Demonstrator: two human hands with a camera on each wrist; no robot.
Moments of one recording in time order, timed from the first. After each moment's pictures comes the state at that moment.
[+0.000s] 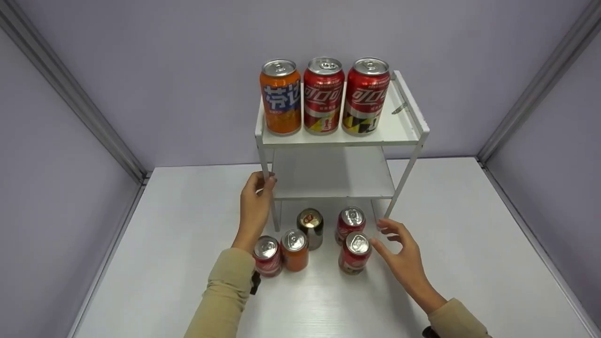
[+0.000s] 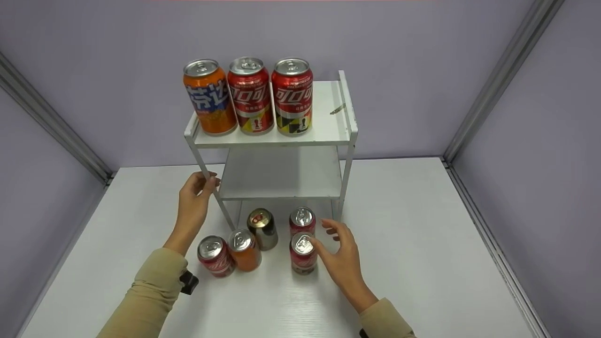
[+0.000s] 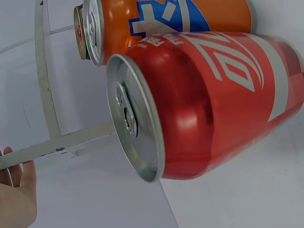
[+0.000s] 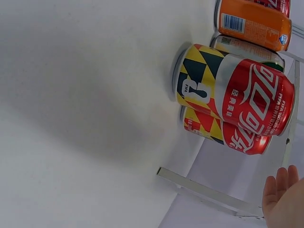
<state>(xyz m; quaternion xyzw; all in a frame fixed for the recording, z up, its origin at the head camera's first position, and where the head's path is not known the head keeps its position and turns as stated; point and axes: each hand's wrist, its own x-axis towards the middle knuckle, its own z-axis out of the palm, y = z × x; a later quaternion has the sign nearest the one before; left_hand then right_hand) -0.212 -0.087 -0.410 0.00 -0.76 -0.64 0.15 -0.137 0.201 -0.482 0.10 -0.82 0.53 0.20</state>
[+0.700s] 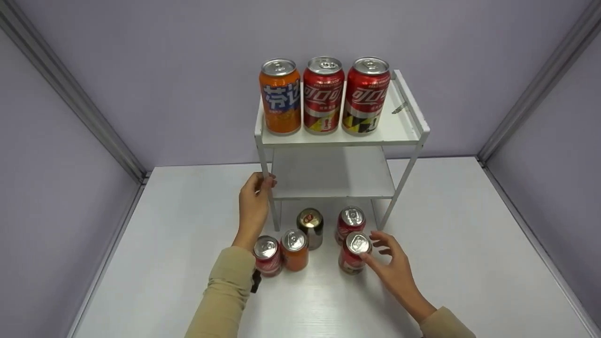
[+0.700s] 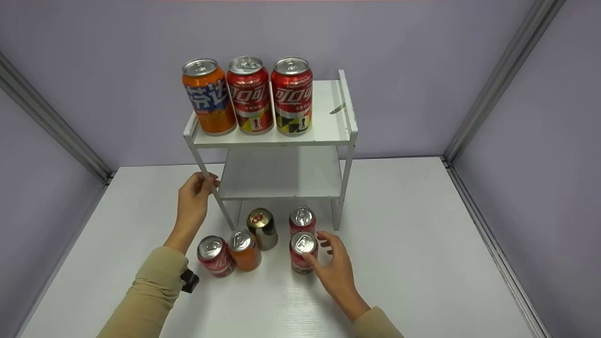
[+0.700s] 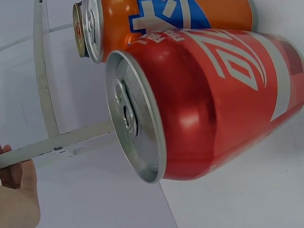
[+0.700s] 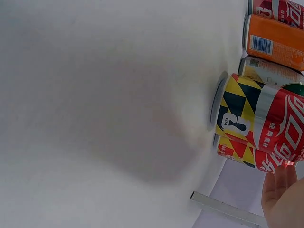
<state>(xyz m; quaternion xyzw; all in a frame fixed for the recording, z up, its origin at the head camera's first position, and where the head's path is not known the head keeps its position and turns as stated) -0.234 -0.096 -0.443 -0.01 -0.77 -0.61 0.17 -0.143 0.207 -0.550 0.08 -0.83 0.53 0.15</state>
